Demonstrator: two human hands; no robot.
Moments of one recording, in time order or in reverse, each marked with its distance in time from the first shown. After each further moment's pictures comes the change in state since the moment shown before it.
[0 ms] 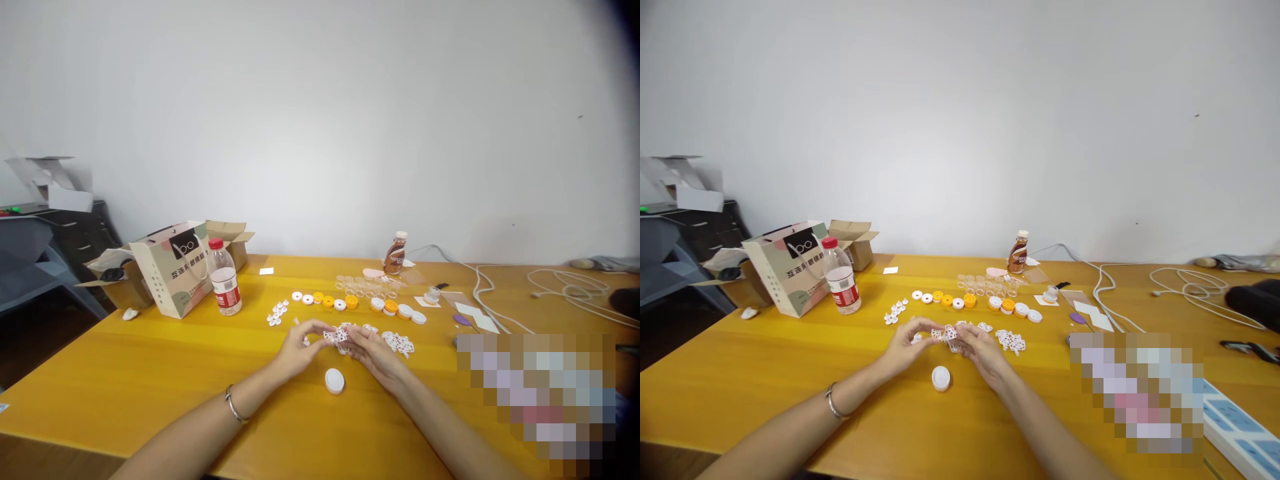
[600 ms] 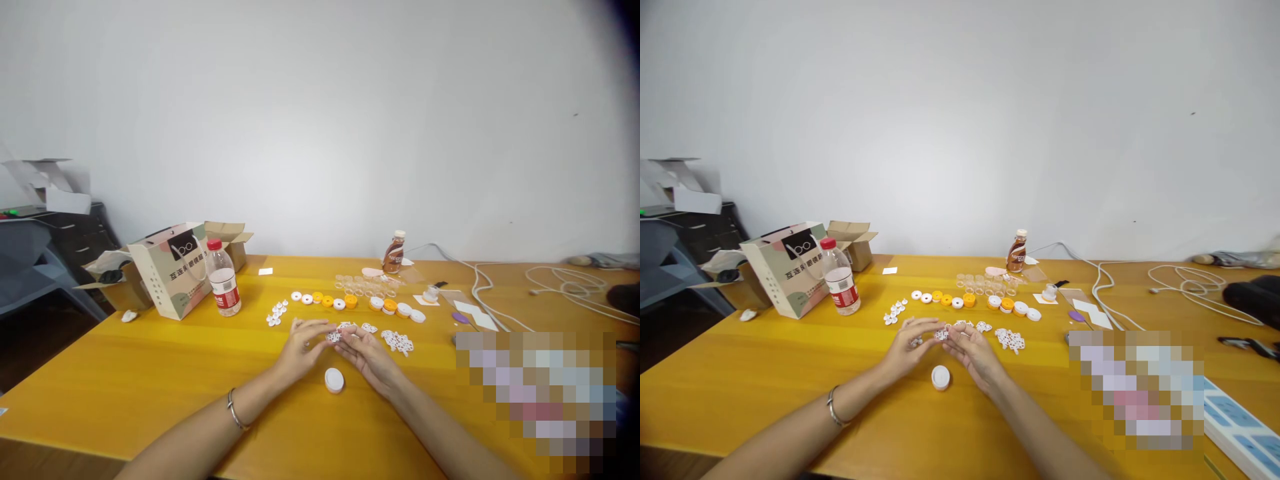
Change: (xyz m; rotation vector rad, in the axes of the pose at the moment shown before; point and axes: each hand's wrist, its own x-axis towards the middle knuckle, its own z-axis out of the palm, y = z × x) left_hand -0.003 -0.002 0.001 0.453 0.022 0.178; right_hand -0.010 0.003 0.018 0.129 -0.097 -0.068
